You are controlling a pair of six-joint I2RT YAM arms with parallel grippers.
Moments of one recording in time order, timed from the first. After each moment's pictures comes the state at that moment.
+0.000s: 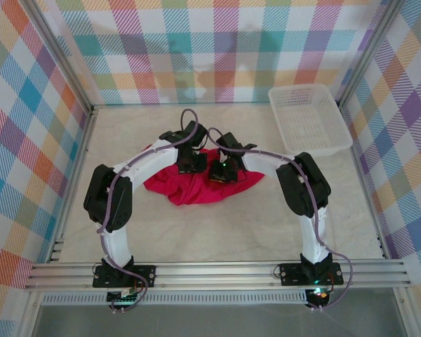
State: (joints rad) left arm -0.56 1.85 1.49 -0.85 0.05 -0.55; right arm 0.63 2.05 1.40 -0.47 -0.33 0.70
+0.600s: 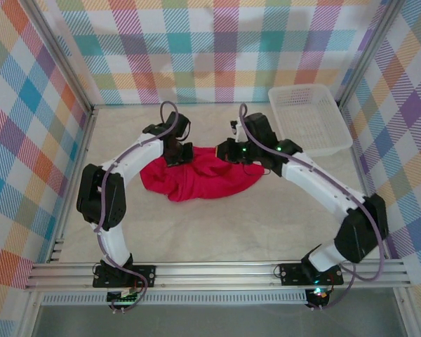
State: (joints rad) left arm -0.42 1.84 1.50 -0.84 0.10 -0.58; right arm 0.62 1.46 1.28 -0.48 -0.36 0.69
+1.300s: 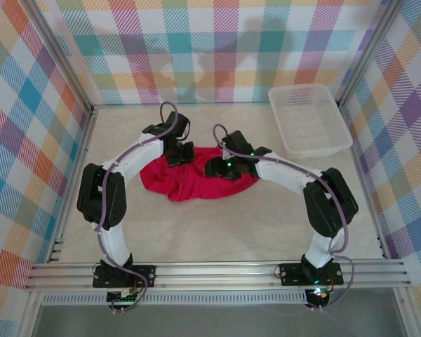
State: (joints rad) left arm -0.42 1.85 1.49 -0.81 0.14 -0.61; right arm 0.67 1.79 1.27 -0.41 -0.29 0.64
